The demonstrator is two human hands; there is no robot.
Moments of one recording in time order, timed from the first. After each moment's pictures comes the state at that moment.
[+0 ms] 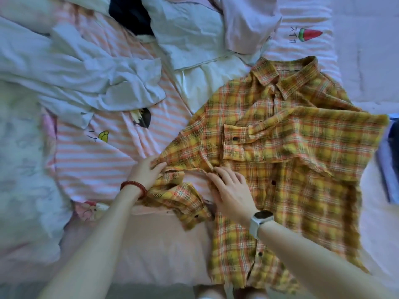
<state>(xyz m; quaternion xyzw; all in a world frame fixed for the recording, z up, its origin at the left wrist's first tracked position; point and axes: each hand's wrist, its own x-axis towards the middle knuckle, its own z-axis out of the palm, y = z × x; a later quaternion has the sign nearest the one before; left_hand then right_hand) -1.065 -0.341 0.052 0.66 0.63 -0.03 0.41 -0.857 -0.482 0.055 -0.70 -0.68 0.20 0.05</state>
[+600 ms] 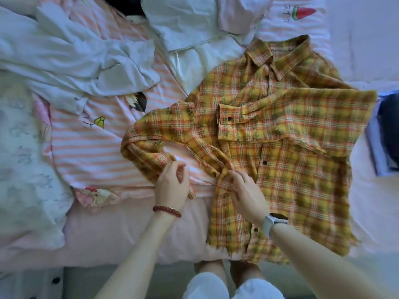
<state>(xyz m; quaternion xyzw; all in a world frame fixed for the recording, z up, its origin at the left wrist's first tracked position) -1.029 -0.442 0.079 0.67 0.62 0.16 0.38 -0.850 -0.549 0.044 -0.77 -0.55 0.31 0.03</state>
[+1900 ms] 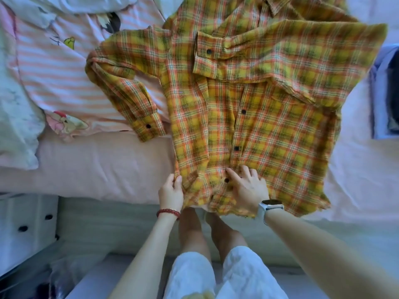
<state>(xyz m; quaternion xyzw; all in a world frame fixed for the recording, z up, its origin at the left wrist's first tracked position) -1.008 -0.649 0.017 0.48 0.74 0.08 0.46 -0.805 -0.700 0.006 -0.71 -0.60 0.30 -0.20</state>
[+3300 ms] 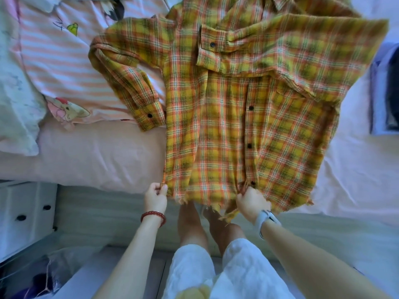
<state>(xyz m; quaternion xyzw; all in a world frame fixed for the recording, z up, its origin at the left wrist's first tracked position) -1.051 -0.677 0.008 0.33 0.81 0.08 0.48 -0.824 -0.734 0.023 -0.84 -0.28 0.43 -0.18</state>
